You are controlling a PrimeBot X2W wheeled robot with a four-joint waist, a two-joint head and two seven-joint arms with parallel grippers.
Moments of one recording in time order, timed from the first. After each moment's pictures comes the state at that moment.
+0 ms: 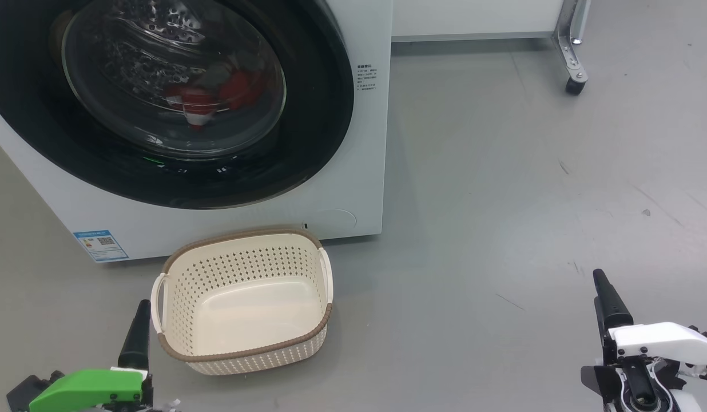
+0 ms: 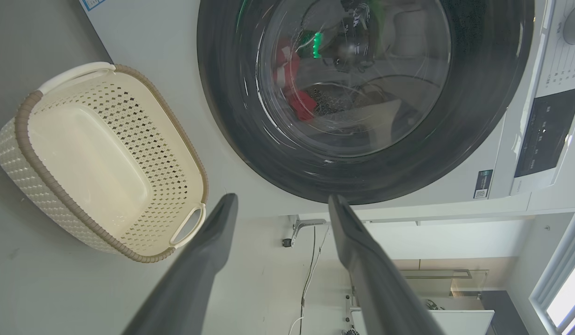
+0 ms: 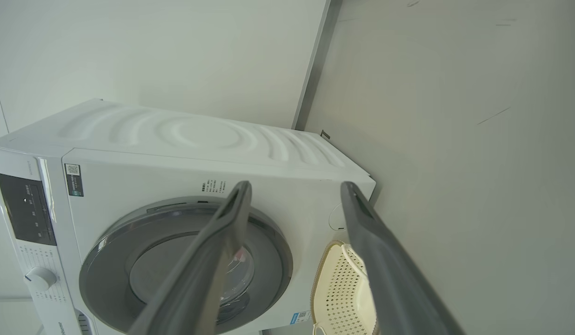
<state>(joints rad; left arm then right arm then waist) -0.03 0.02 0.02 0.33 -1.51 -0.12 0.03 -0.04 -0.04 -0.05 0.33 1.44 0.12 0.04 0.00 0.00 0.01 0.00</state>
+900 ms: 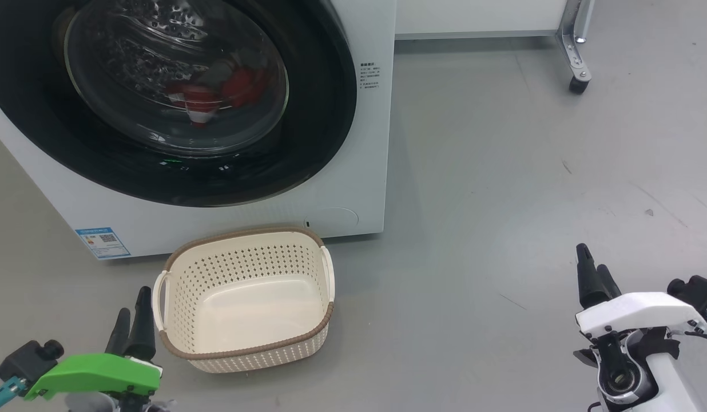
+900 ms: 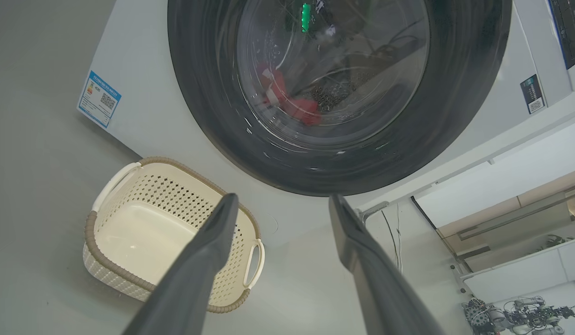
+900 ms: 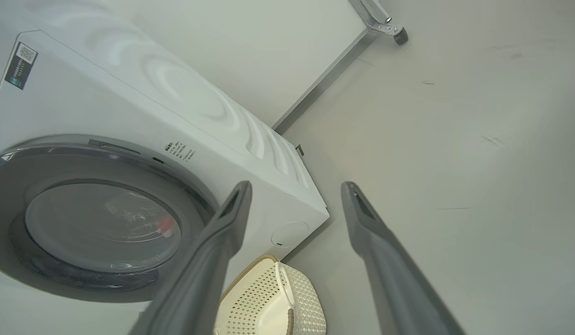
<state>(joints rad) -0.07 0.09 -0.06 0.34 -1.15 -0.12 -0.06 -0.13 -0.11 0.08 0.38 1.08 0.09 -0.06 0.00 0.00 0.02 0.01</state>
